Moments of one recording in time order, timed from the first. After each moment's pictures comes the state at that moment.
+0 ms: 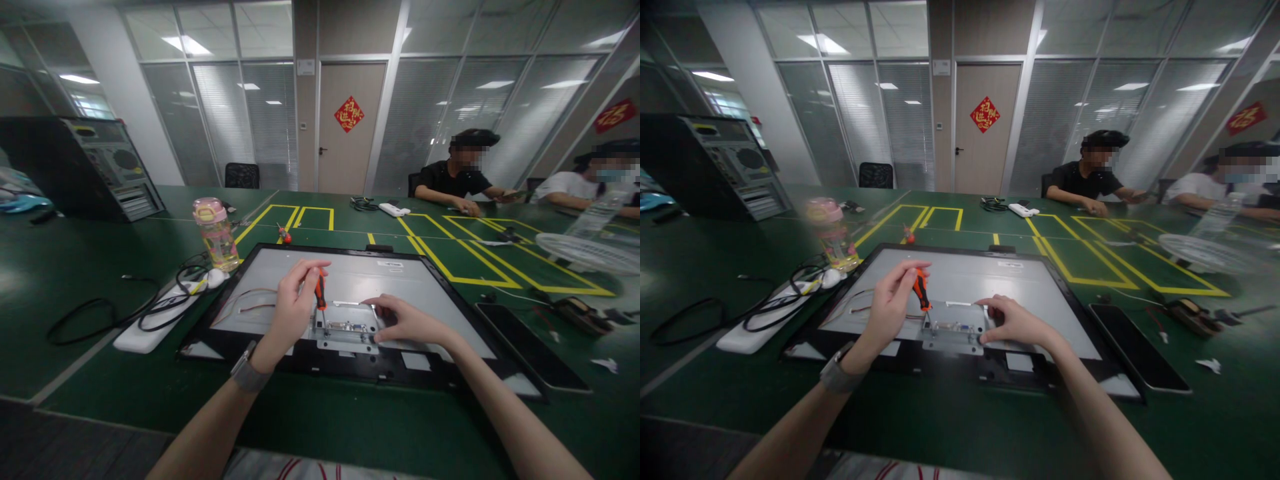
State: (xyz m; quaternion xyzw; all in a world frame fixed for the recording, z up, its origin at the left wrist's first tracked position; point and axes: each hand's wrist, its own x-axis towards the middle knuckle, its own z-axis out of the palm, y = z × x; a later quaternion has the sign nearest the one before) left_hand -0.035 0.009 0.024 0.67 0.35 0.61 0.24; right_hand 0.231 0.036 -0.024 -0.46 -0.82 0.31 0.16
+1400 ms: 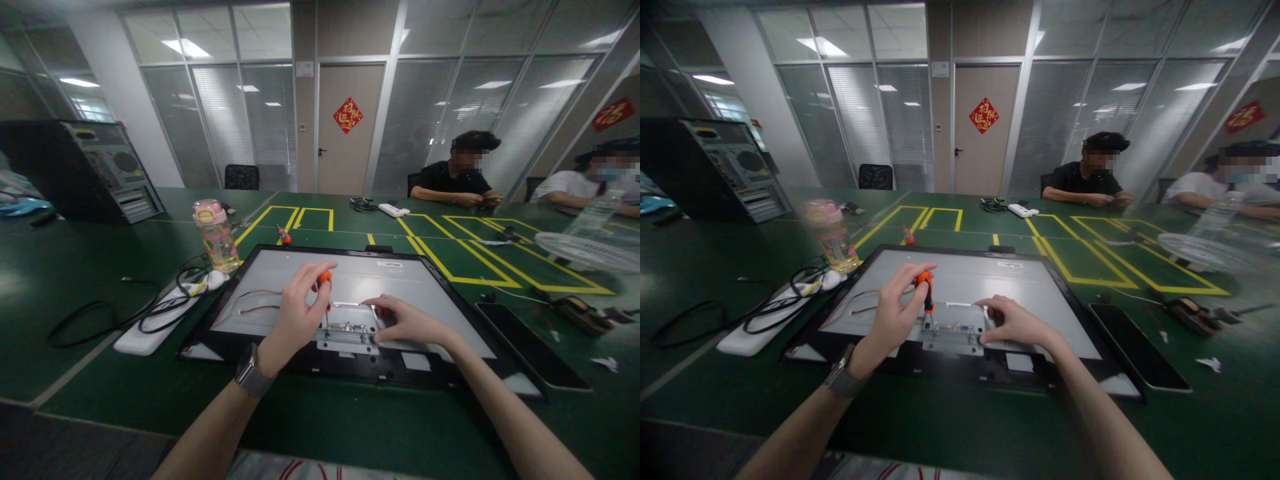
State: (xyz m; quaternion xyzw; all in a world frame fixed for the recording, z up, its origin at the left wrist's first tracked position) left_hand -0.032 0.005 0.024 0.76 0.32 0.56 0.08; right_hand 0.232 0.037 -0.025 -0.46 -0.82 0.31 0.16
